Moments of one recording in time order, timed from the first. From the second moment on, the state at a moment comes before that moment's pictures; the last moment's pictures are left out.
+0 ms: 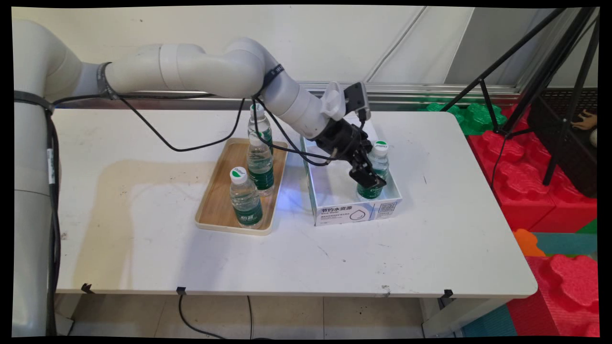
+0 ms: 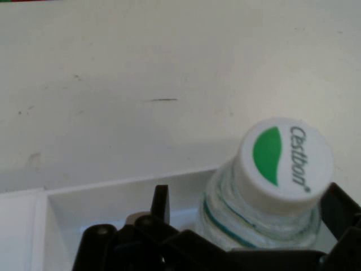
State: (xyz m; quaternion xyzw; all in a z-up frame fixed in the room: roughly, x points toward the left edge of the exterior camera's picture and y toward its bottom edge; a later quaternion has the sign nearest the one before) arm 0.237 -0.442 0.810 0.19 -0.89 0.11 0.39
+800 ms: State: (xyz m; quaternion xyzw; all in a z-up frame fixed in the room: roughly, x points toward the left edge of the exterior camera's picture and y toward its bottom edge) arm 0.230 -0.453 0.805 0.18 -0.89 0.11 0.40
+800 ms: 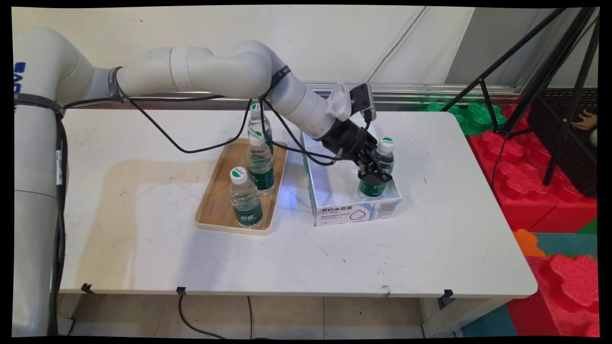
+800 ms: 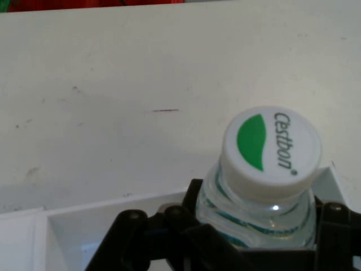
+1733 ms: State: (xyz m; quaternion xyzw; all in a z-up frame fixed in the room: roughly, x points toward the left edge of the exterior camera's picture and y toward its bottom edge) arm 0.259 -0.433 0.853 0.17 -0.88 0.12 0.42
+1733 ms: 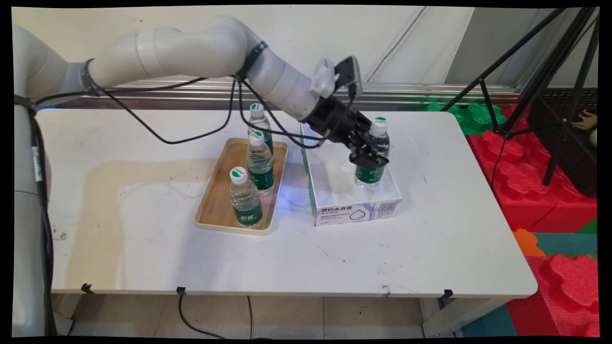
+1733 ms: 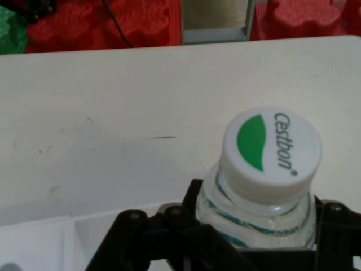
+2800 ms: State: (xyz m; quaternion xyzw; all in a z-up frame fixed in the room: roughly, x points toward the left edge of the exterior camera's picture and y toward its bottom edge) arm 0.365 -0.360 0.957 0.17 -0.86 0.12 0.46
